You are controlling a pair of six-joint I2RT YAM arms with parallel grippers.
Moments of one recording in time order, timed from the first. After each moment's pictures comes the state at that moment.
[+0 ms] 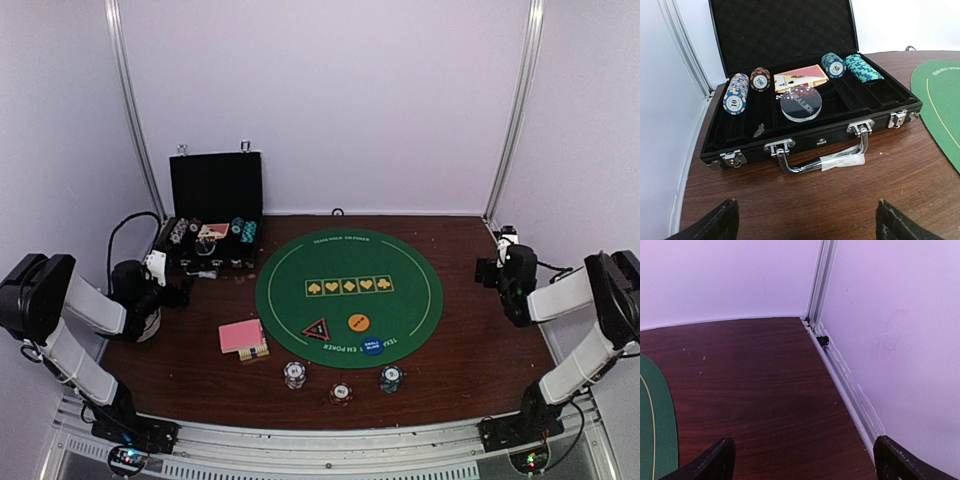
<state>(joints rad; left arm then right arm) -0.02 1.56 0.33 0.89 0.13 0.16 0.06 1.52 0.41 0.81 0.36 -0.02</state>
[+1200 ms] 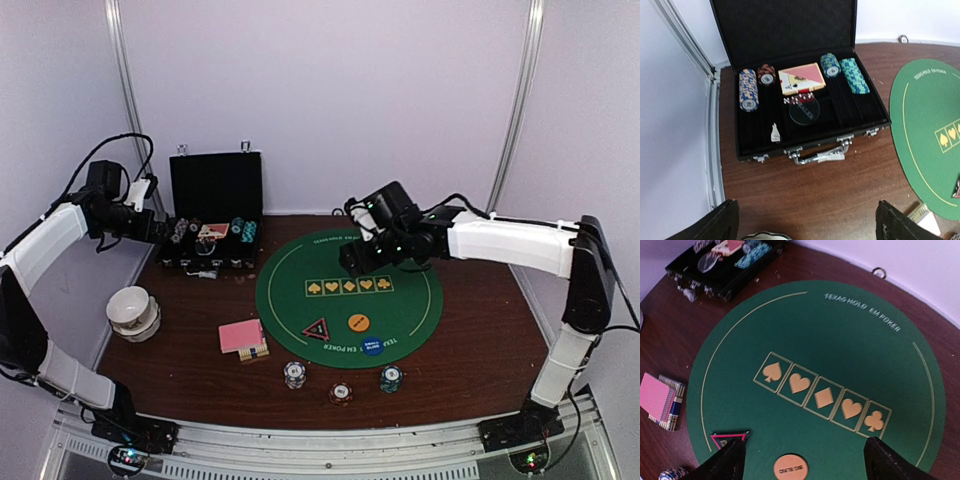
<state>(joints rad) 0.04 1.37 1.24 -0.61 0.18 0.18 0.76 1.73 1.41 -0.42 0.17 0.19</state>
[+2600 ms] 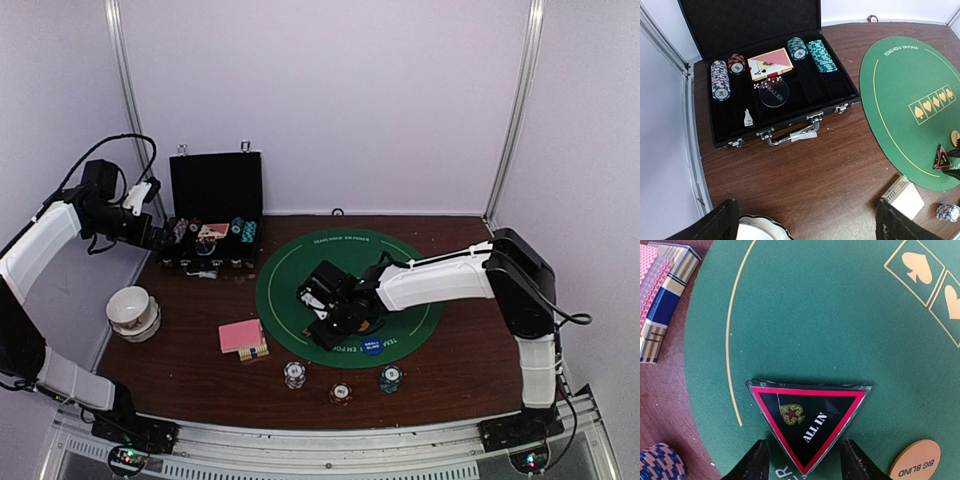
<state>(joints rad) 0.04 1.33 1.27 -0.79 0.30 0.25 1.02 2.08 1.44 -0.47 0.09 0.24</state>
